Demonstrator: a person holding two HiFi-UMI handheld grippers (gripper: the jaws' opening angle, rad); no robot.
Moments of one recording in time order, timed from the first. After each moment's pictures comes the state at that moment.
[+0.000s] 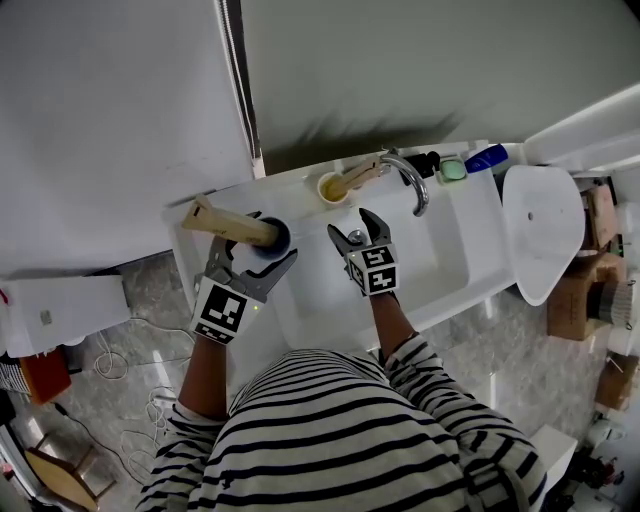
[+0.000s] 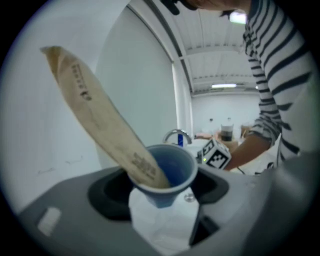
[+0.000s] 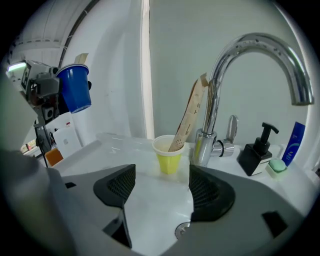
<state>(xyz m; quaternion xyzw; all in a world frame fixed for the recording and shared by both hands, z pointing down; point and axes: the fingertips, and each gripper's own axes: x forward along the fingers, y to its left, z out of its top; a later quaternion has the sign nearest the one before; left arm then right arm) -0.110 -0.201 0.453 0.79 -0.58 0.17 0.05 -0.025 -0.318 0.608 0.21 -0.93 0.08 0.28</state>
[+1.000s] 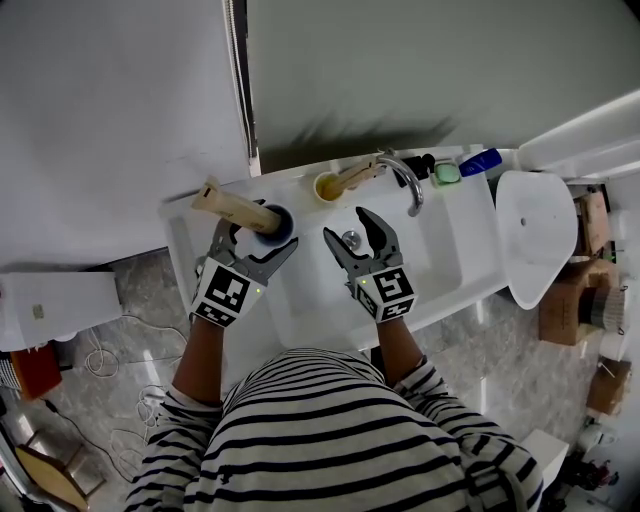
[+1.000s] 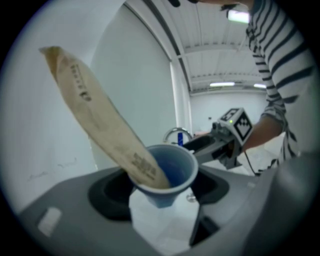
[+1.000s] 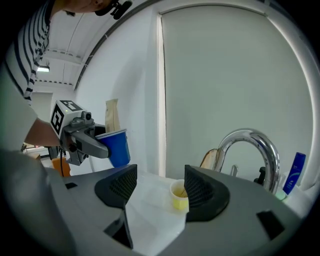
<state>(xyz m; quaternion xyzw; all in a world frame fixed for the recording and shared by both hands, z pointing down) -0.108 -0.218 0.459 0.80 -0.57 0.18 0.05 -0.031 -0.281 0.485 0.17 -0.97 0.03 0.16</state>
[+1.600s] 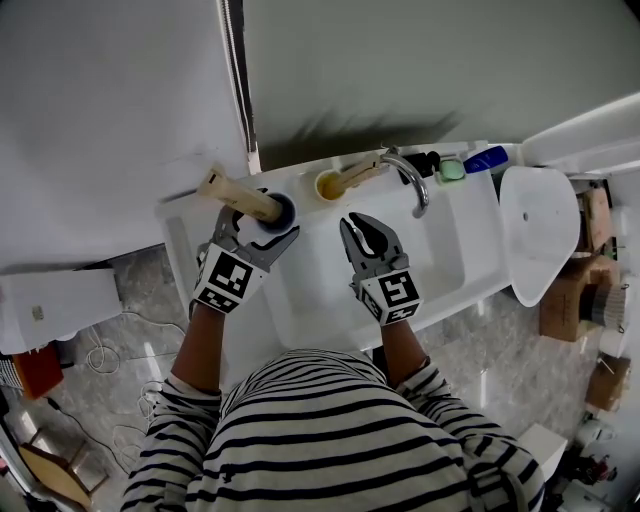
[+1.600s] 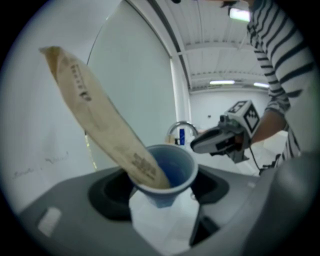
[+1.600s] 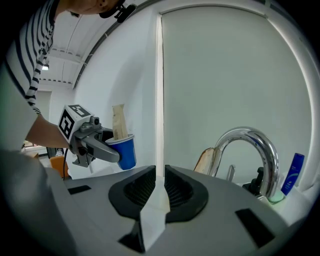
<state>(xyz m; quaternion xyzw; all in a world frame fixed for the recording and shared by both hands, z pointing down) -0.121 -0.243 0.481 0.80 -0.57 0.19 0.05 -0.028 -0.289 0.488 0.18 -0.97 0.03 0.16</state>
